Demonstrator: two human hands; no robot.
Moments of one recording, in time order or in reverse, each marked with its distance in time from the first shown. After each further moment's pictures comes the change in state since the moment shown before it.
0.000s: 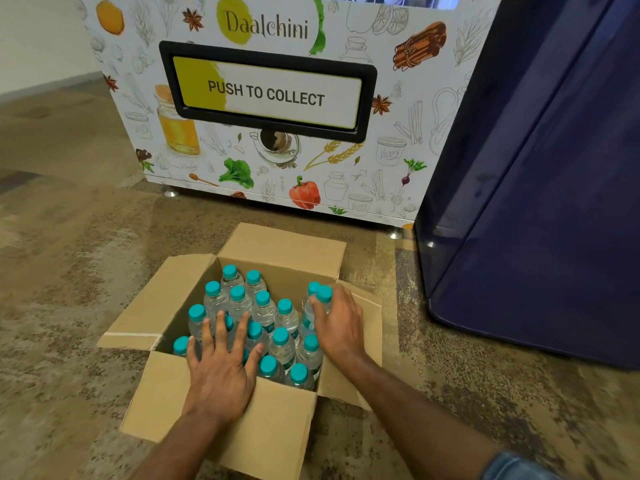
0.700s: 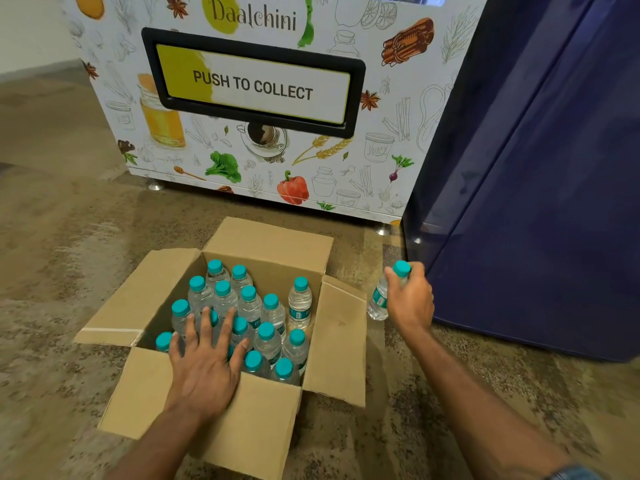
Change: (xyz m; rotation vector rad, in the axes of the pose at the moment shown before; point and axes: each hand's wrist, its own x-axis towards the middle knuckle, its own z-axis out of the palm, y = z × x) left_hand -0.001 0.002 -0.006 0.014 -0.031 -0.009; right_hand 0.037 0.064 -0.106 0.039 0.297 0.294
